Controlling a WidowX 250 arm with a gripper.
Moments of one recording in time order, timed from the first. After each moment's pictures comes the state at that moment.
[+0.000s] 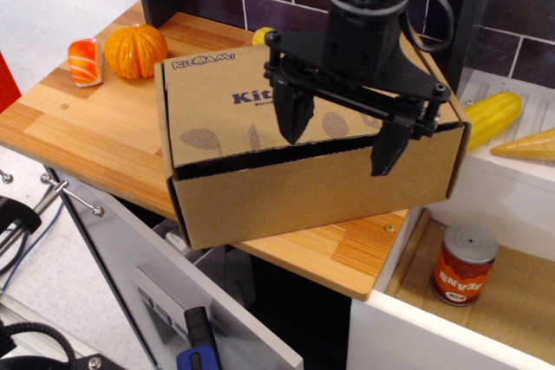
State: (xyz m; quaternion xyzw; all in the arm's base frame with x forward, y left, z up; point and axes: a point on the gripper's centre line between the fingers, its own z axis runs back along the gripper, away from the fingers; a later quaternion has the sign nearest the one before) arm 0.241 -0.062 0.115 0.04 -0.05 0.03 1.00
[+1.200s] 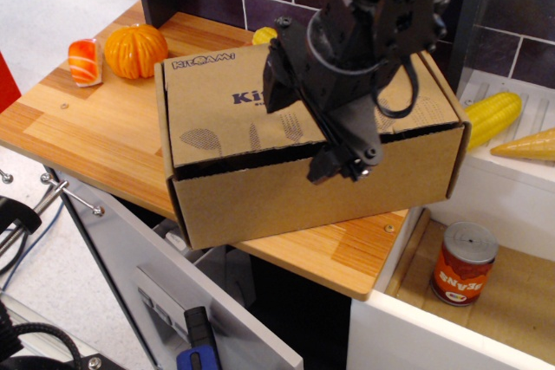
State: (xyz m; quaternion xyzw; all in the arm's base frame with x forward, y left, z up) arm 0.249 -0.034 0.099 0.20 -0.10 -0.25 0.94
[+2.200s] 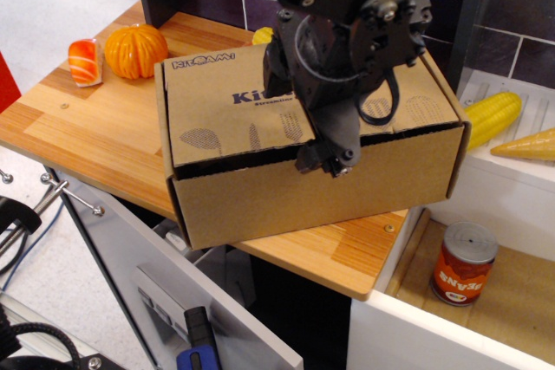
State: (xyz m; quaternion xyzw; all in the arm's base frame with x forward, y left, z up) arm 0.258 -0.021 0.097 0.23 -0.12 -0.30 0.92
